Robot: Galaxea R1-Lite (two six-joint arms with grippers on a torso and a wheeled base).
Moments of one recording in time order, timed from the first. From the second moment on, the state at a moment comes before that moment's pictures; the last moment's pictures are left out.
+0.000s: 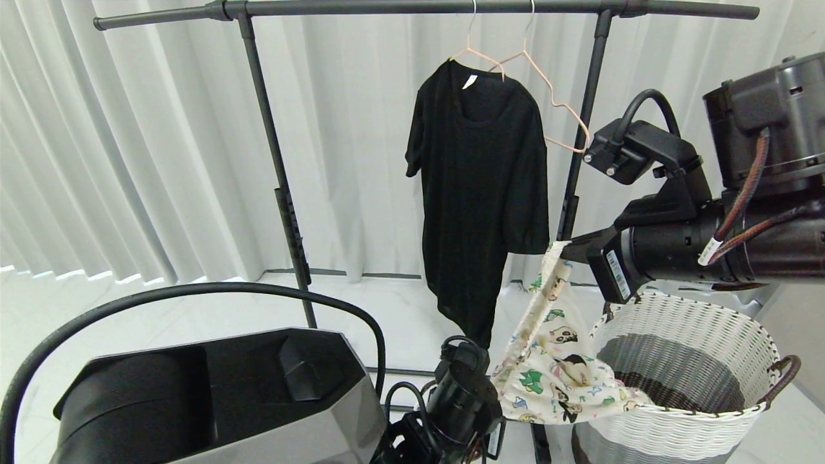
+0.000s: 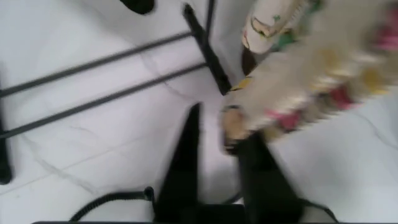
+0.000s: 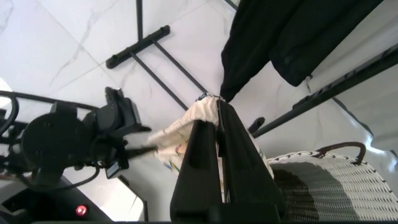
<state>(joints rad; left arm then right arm) -0.90 2.33 -0.88 -0.81 0.24 -0.28 0.75 1.53 -1.28 0.24 -0.08 -0.12</state>
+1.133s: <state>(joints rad) -0.81 1.50 -0.92 -0.07 0.24 -0.11 0.79 1.46 -1.22 0.25 -0.09 -0.10</state>
